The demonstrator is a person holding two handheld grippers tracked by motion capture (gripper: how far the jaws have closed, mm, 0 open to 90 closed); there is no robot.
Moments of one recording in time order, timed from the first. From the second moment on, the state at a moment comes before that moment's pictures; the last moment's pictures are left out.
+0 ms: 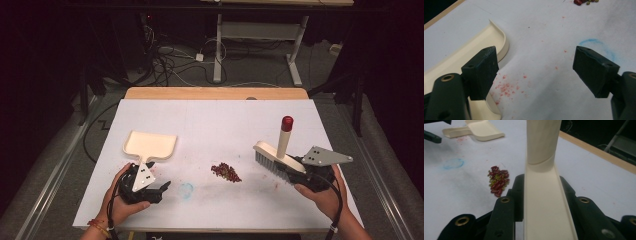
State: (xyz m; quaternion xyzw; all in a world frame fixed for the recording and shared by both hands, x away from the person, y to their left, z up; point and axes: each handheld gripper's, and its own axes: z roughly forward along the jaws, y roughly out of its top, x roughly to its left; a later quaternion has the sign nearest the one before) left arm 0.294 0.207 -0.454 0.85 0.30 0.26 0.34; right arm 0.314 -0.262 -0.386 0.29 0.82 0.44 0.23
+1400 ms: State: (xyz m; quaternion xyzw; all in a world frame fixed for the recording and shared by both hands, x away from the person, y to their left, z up) left arm 0.298 0.193 -0.461 0.87 0.31 0.24 0.30; right arm 0.414 -0.321 -0.404 0.38 0.86 0.34 0.06
